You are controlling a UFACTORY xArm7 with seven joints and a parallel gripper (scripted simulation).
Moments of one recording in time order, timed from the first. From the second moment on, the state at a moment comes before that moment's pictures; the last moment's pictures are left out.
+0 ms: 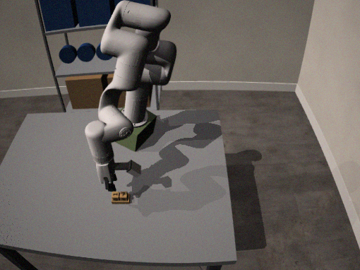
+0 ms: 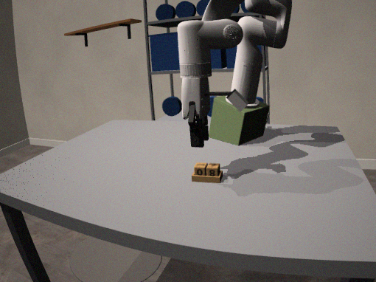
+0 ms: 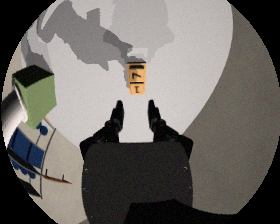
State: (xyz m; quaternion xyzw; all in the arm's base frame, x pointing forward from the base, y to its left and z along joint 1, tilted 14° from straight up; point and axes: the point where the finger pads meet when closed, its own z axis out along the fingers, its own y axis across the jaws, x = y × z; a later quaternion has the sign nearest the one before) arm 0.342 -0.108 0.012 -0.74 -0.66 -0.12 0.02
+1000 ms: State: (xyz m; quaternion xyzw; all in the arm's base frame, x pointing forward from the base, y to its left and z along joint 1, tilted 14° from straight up) arm 0.345 -0.105 -0.007 -0.74 -0.66 -0.12 0.02
